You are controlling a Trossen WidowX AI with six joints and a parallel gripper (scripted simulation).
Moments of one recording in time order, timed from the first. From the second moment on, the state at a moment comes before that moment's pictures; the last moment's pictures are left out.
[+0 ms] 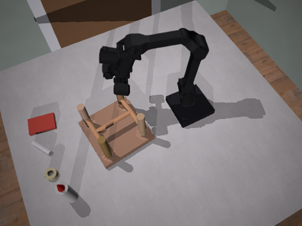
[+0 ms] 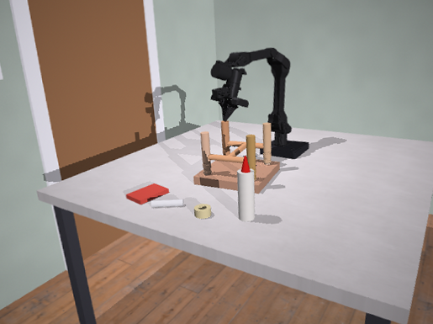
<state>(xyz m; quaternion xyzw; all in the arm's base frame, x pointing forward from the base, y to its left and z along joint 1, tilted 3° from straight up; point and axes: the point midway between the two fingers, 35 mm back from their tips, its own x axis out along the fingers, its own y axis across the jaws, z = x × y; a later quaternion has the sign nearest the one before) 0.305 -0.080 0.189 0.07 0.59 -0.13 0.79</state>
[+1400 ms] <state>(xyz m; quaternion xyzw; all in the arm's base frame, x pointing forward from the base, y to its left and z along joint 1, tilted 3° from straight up) 0.304 -0.081 0.188 0.06 0.59 -0.13 0.80</state>
